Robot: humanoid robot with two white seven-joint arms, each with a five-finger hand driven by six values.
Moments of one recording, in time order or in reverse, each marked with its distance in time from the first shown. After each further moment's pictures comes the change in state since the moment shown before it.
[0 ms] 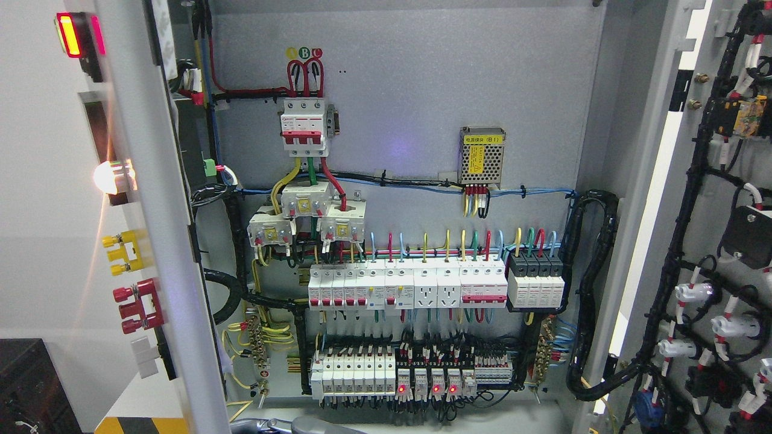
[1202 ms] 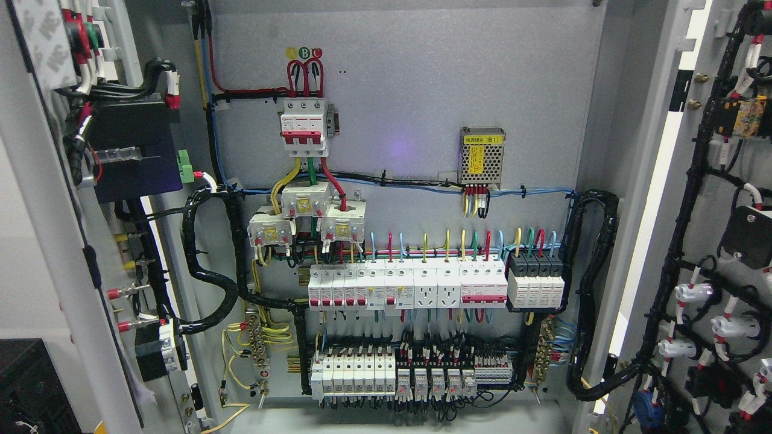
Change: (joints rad) left arm 0.006 0.005 0.108 0.000 -0.087 0.000 0.000; right arm 0.000 0.110 0.043 0.015 0.055 0.005 -0.001
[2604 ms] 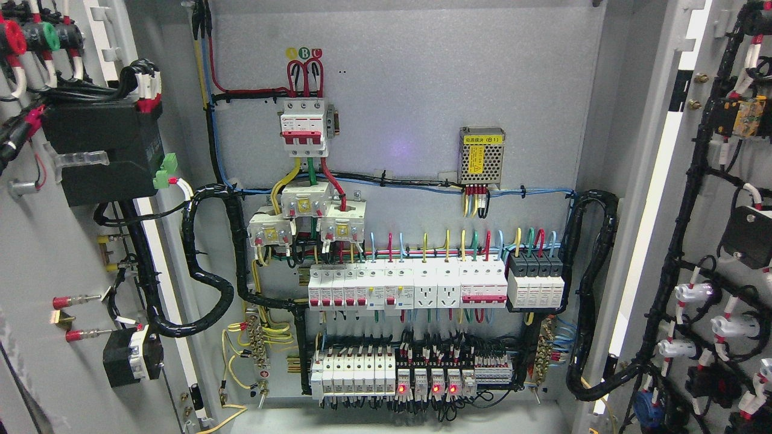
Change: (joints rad) left arm 0.224 0.096 -0.035 -0.497 0.002 -0.038 0.000; right arm -0.037 0.054 0.065 0.069 0.003 -0.005 -0.001
